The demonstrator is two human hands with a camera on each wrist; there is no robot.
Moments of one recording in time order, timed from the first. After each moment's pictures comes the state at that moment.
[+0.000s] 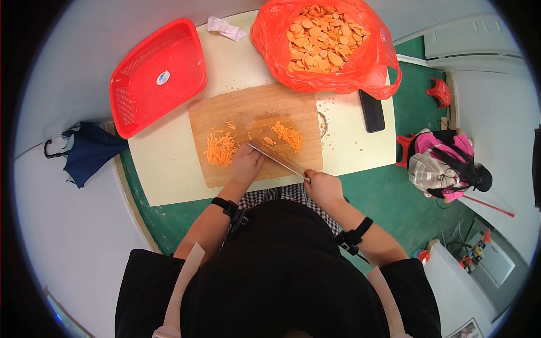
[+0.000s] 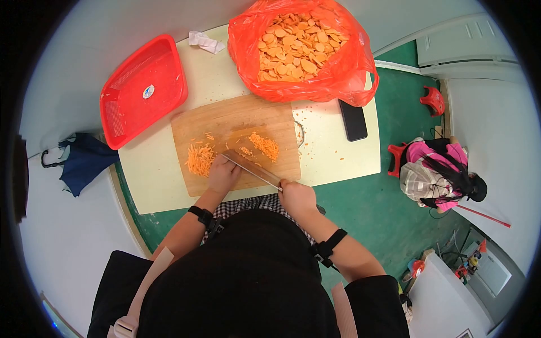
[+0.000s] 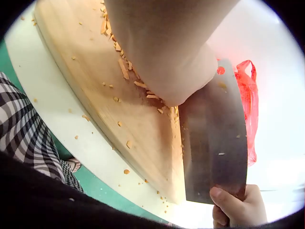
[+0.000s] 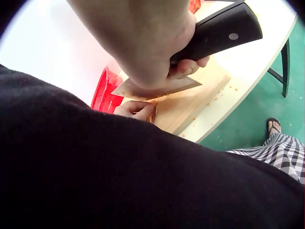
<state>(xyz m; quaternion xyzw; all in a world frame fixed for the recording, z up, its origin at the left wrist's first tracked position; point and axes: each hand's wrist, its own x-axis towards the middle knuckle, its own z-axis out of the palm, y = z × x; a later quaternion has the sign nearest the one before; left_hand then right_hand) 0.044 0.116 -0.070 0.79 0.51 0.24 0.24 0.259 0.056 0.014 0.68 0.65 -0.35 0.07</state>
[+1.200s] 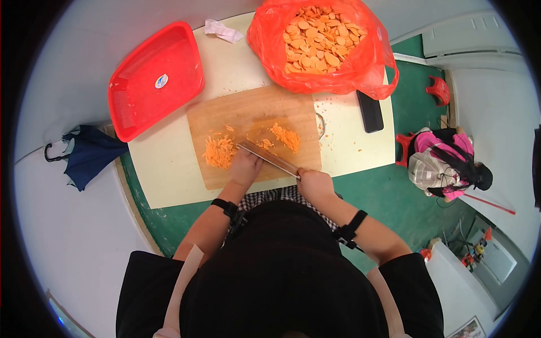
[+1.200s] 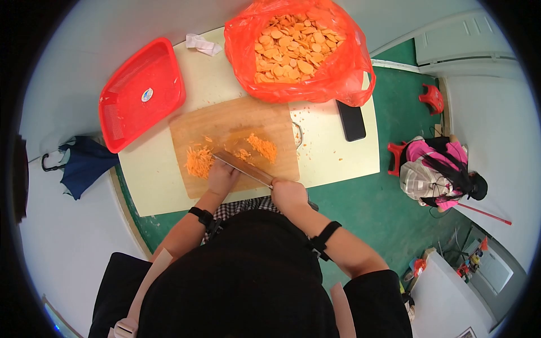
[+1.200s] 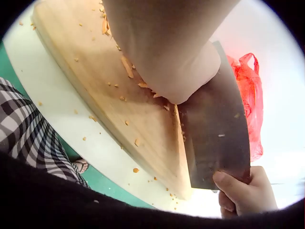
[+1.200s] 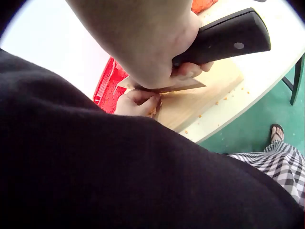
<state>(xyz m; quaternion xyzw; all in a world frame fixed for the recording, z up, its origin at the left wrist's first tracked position) 0.044 0.111 -0.075 0.78 0.53 0.22 0.24 0.247 0.062 -0.003 0.66 0.67 -0.34 0.08</state>
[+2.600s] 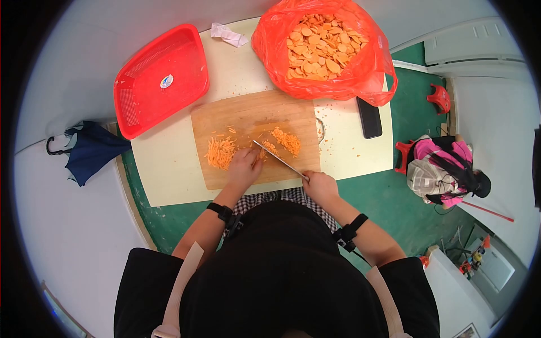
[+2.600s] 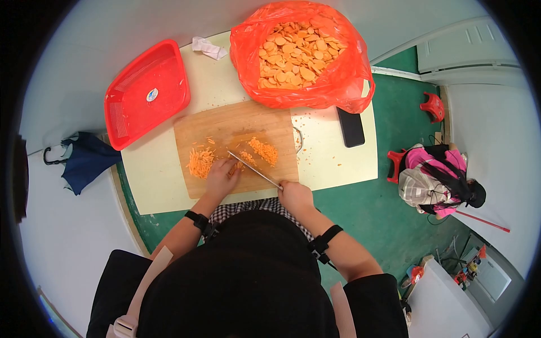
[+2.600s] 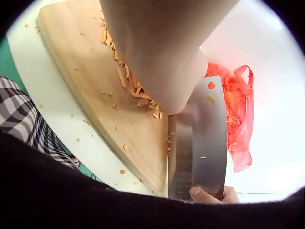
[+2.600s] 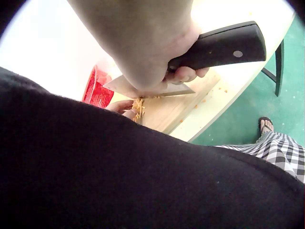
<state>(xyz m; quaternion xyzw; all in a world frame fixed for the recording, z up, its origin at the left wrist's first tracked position) 0.039 0.112 -0.062 0.76 0.54 0.22 0.27 0.265 0.064 -0.001 0.68 0.61 -0.38 0.08</state>
